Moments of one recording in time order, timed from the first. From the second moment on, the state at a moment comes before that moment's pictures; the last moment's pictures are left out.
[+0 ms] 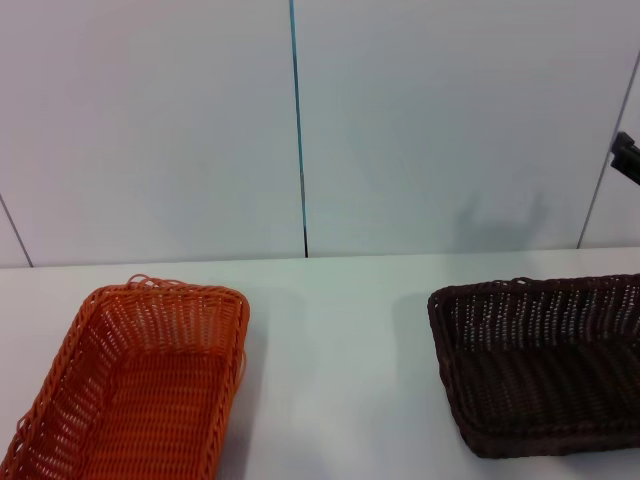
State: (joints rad) left arm -0.16 -2.16 -2.22 -1.74 2.67 -1.42 -0.30; right arm 0.14 1.98 1.48 1.41 -2.93 -0.10 -2.84
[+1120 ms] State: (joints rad) left arm -0.01 -2.16 -1.77 -1.78 2.69 -1.37 -0.55; right arm 0.17 1.97 1.48 1.35 -2.93 -0.15 -2.84
